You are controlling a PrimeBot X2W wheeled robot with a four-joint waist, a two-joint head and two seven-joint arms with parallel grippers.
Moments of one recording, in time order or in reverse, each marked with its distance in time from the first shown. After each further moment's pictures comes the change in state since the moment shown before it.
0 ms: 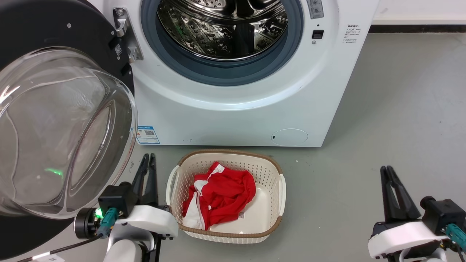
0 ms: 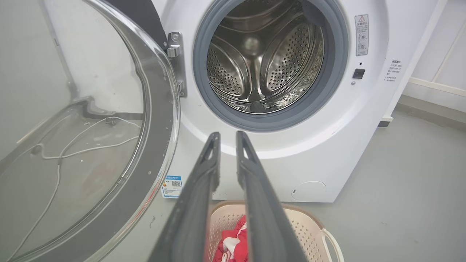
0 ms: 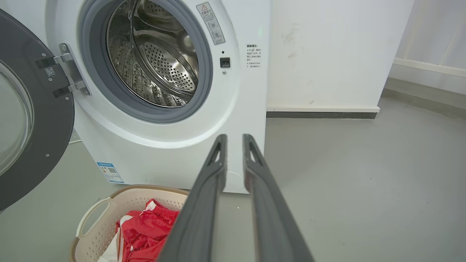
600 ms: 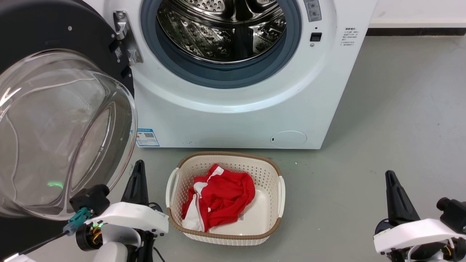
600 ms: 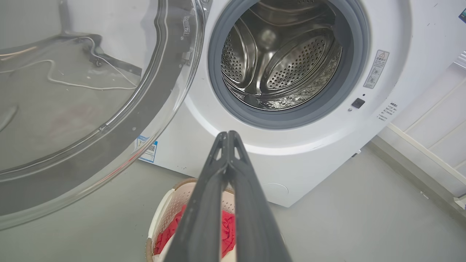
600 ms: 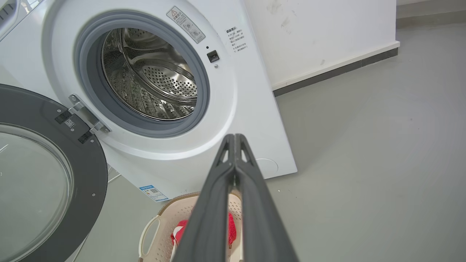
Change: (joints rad) left arm 0.012 -0.006 0.045 0.011 -0.331 -0.035 0.085; right arm 0.000 -0.002 -0.001 0.038 0.356 0.000 0.066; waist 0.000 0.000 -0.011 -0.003
